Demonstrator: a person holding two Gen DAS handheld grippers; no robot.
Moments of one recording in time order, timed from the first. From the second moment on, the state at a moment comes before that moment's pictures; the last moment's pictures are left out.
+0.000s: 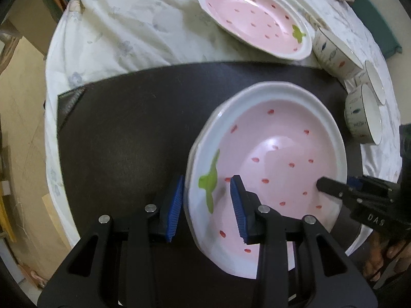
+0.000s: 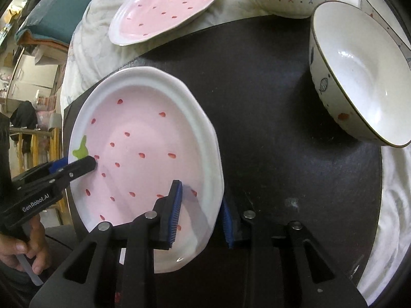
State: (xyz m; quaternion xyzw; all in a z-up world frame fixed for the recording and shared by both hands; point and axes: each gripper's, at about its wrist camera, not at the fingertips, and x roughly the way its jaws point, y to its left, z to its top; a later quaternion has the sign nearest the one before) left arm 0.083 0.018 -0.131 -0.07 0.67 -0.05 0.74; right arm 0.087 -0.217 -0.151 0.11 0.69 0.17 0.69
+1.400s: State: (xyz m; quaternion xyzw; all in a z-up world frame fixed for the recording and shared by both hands) left arm 0.241 0.043 -0.151 -0.26 0.58 -0.01 0.77; right arm 0.250 -0.226 -0.174 0.31 0.62 0.11 0.71
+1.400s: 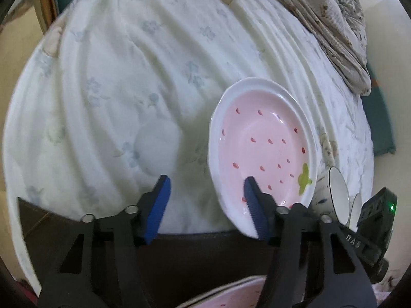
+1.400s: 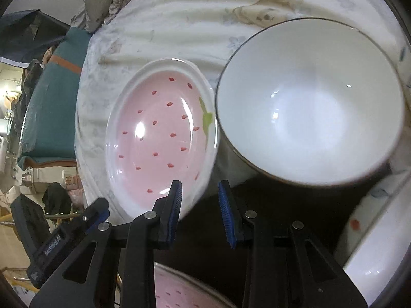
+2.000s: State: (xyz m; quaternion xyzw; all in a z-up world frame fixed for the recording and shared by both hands) left arm 0.257 0.015 -0.175 -0.24 0.60 -0.04 0.76; right arm 0.268 -0.209 -0.192 0.30 0.62 0.08 0.72
